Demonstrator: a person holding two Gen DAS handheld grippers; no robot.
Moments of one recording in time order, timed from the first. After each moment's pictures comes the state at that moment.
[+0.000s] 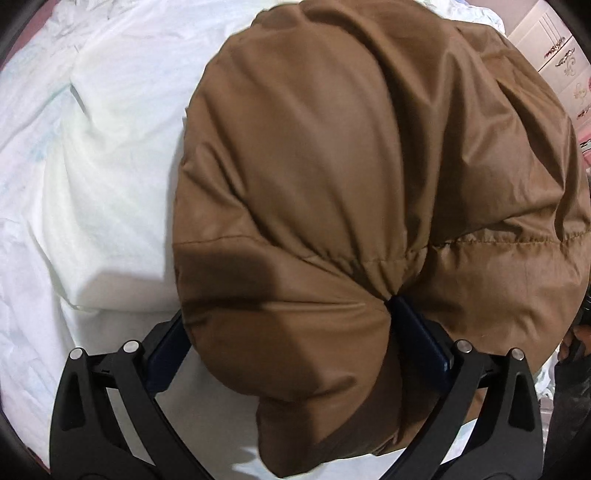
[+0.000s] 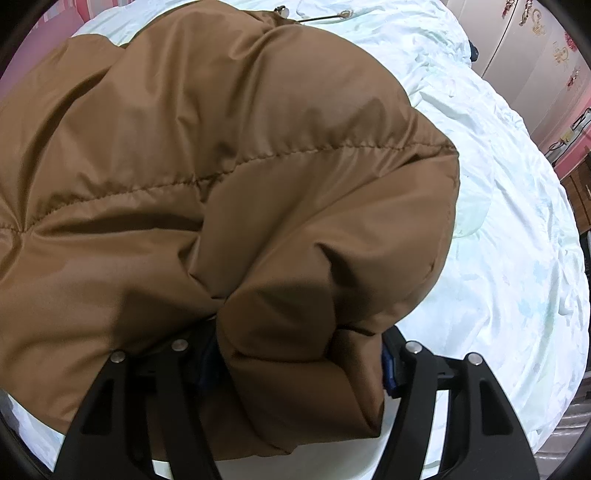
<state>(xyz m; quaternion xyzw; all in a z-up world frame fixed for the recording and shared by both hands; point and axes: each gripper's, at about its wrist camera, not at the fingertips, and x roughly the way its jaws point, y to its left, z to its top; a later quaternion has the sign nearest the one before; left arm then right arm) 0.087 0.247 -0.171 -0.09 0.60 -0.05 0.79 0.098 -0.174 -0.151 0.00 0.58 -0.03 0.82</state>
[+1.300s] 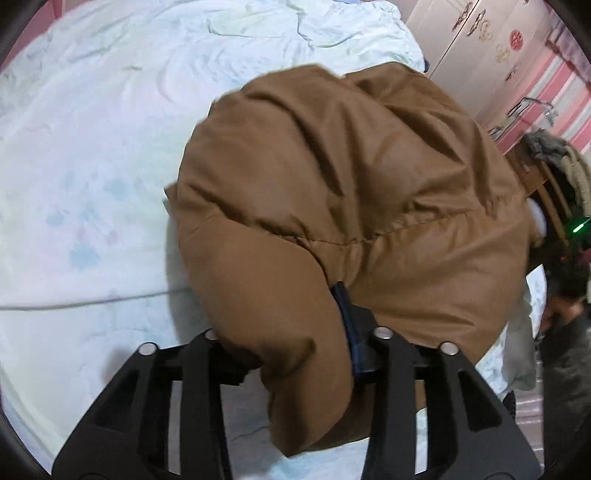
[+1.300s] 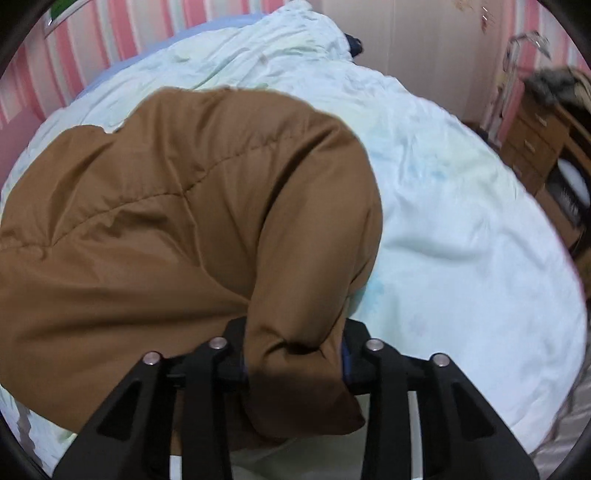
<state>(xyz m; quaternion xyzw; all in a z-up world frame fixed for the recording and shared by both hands) 0.070 0.087 -0.116 -0.07 0.52 -0.18 0.83 0.001 -0.408 -0.126 0.11 0.47 -0.12 0.87</state>
